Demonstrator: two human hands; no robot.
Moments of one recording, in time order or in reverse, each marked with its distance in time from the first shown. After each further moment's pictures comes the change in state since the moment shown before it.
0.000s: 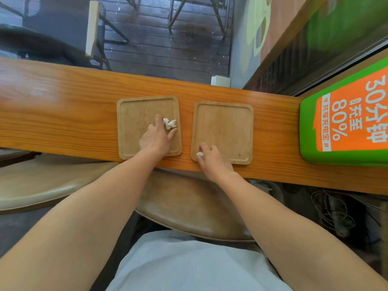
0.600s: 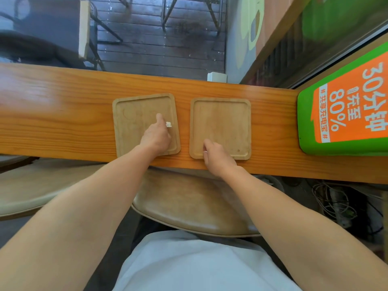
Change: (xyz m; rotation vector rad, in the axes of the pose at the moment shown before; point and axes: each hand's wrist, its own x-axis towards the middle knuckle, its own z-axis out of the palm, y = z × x) left_hand 0.012 0.002 0.002 -0.063 -0.133 0.112; right_hand 0.000 0.011 -0.010 0.087 -0.030 -0.017
